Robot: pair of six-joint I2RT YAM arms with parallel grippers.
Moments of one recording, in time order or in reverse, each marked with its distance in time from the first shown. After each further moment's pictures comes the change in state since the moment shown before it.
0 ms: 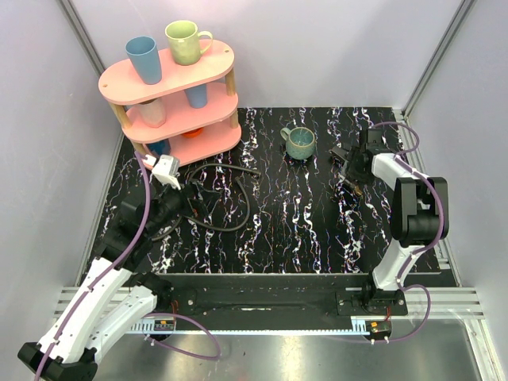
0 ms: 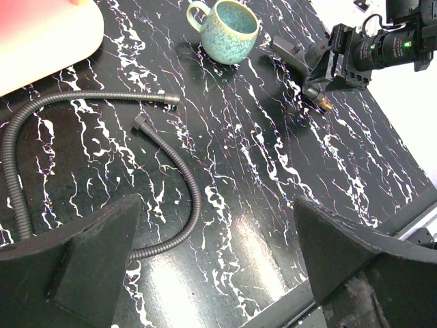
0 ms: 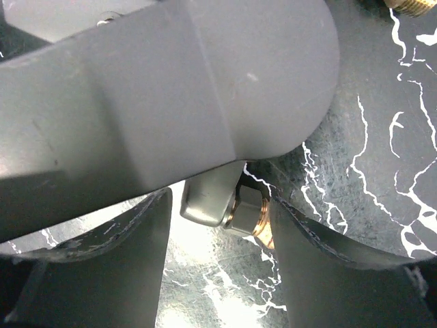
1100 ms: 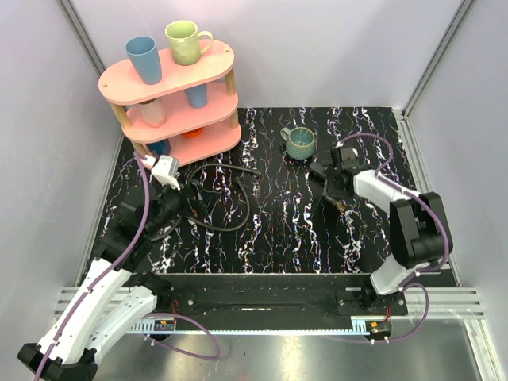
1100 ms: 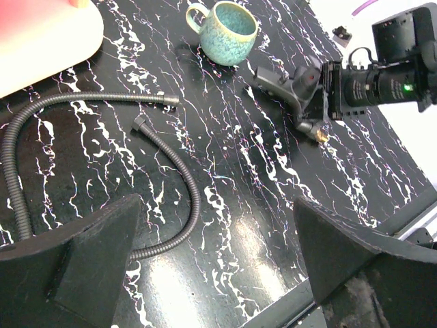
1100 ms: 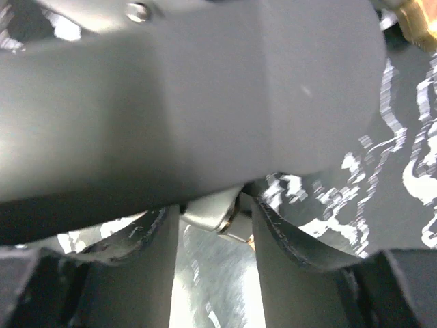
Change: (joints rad) left arm 0.000 -0.006 0.000 -0.001 0.000 0.000; right arm 0.216 -0.140 -0.174 0.001 0.081 -0.019
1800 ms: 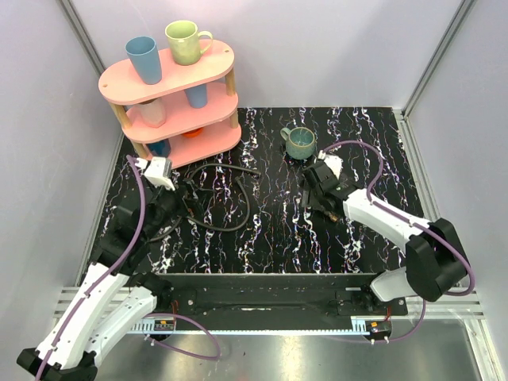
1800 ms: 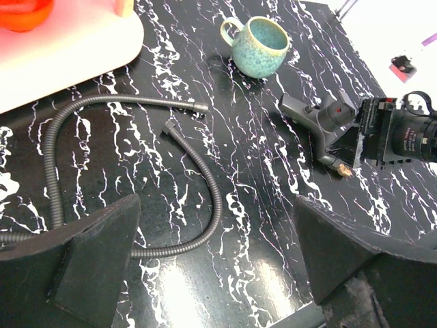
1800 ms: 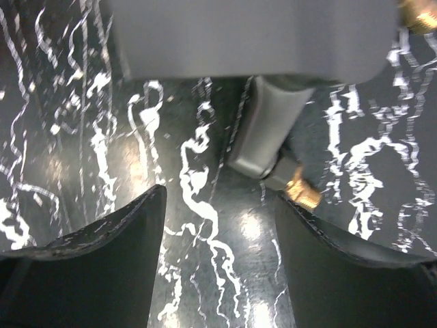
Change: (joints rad) left arm 0.000 -0.028 0.000 -0.031 -0.102 0.000; right arm 0.356 -0.245 -0.098 -0.115 0.162 0.231
